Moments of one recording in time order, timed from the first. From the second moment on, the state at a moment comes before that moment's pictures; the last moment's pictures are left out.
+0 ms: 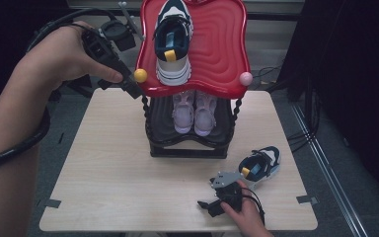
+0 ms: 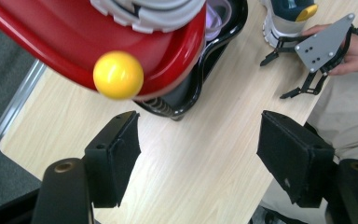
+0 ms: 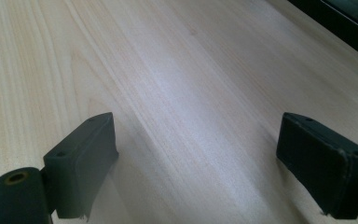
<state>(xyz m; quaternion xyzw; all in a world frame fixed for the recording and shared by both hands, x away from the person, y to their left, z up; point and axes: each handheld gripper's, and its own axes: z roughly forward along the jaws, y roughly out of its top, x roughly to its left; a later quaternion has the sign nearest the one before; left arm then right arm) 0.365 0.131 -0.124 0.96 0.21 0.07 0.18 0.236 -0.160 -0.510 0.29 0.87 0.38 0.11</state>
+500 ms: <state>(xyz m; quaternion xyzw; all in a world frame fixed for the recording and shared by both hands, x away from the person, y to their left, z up) 0.354 0.145 -0.145 0.96 0.21 0.05 0.17 0.236 -0.160 -0.510 0.29 0.87 0.38 0.11</state>
